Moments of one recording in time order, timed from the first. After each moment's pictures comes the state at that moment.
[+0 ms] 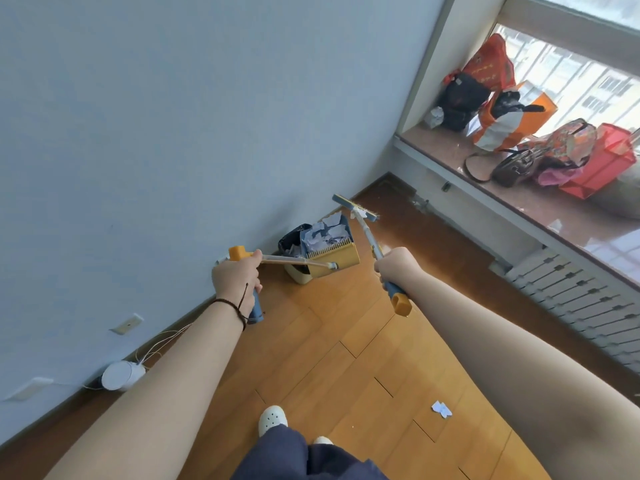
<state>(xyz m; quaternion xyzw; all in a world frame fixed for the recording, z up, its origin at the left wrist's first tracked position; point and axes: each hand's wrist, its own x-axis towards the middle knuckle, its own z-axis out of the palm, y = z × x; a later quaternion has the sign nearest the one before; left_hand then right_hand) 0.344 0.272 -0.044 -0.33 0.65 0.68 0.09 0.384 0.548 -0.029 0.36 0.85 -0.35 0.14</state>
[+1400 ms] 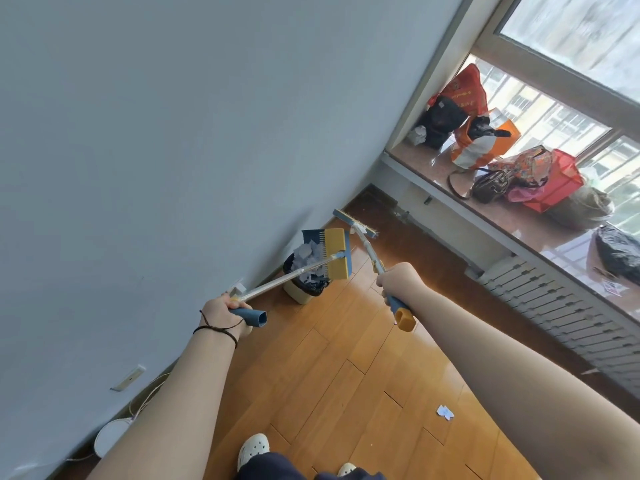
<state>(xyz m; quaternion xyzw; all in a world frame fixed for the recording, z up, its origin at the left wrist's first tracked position) 0.172 0.070 -0.113 -0.52 0.16 0.80 0.26 0.251 0.367 -0.015 0.48 0.81 -0.32 0.13</state>
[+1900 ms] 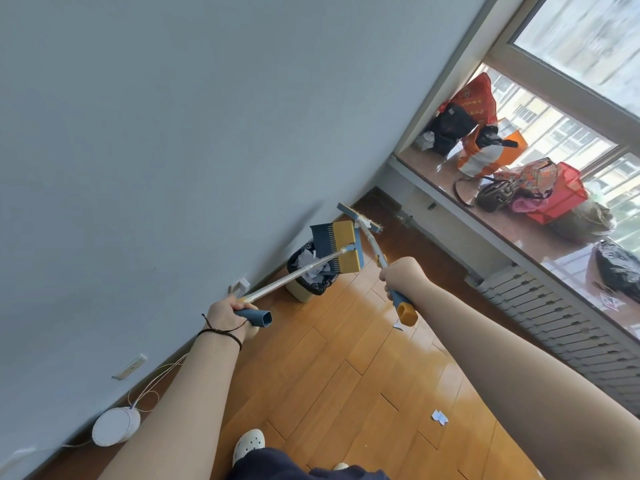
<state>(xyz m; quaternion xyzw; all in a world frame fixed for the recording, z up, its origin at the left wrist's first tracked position) 0.184 0.054 -0.109 -0.52 0.13 0.80 0.26 0.231 0.346 -0.009 0.47 0.82 -0.31 0.12</state>
